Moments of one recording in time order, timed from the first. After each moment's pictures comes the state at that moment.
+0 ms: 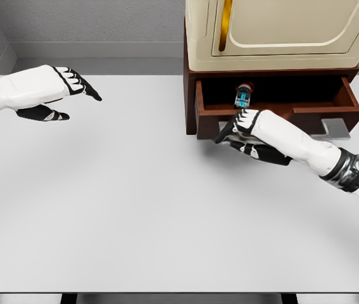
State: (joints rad) left arm -0.73 0.95 -0.68 -1.50 -0.26 -0.61 -0.36; right arm -0.35 -0.78 0.57 -1.68 0.13 -0.61 0.08
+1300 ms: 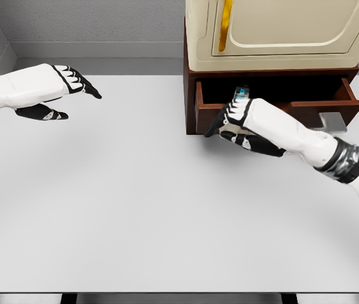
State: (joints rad) left arm -0.73 0.95 -0.67 -1.50 -0.26 -0.61 -0.36; right arm -0.41 -0.76 0.59 -1.73 0.13 -0.61 0.08
